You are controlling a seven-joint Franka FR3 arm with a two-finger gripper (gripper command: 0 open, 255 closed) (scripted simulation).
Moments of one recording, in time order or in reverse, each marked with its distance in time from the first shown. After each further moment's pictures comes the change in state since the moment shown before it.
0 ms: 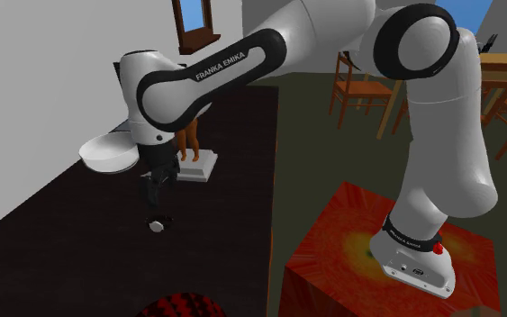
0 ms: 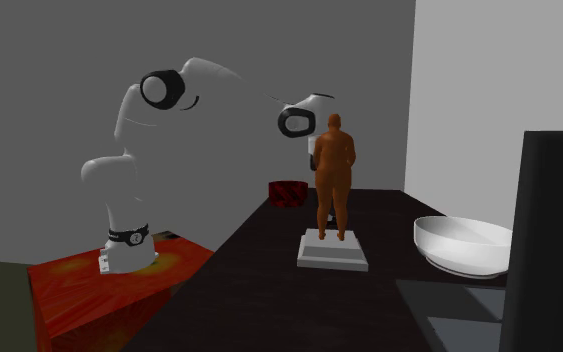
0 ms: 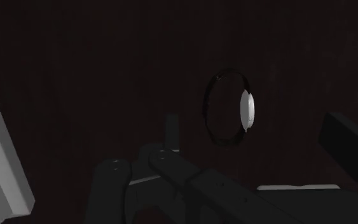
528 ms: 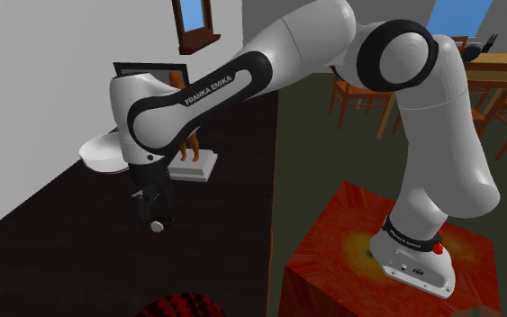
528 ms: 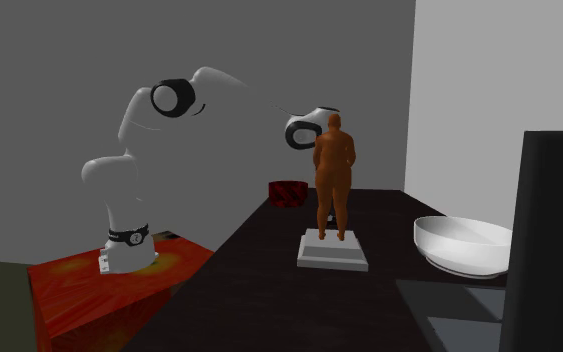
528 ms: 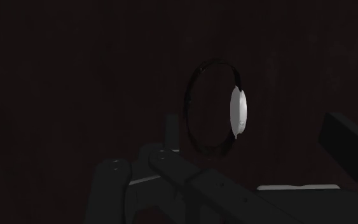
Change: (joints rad) arm 0.039 0.099 0.006 0.055 -0.023 0.050 0.009
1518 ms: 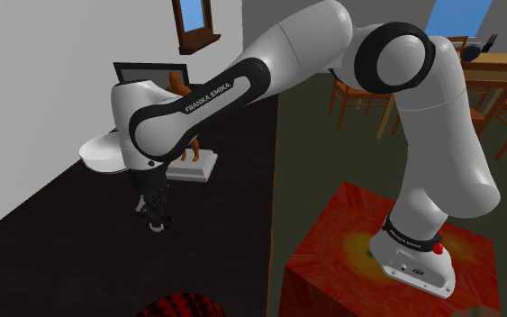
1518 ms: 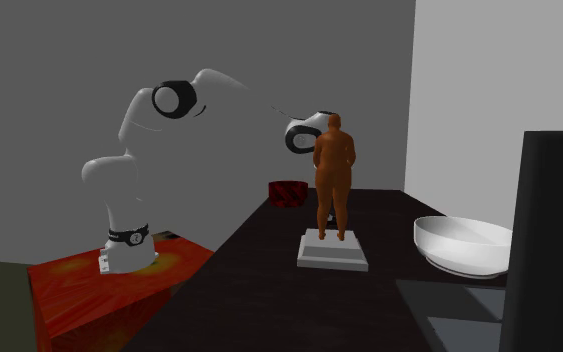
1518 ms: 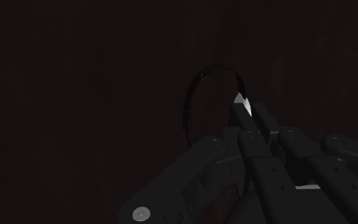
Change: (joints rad) arm 0.005 0.014 -0.001 -0.012 -0.003 0.027 0.002
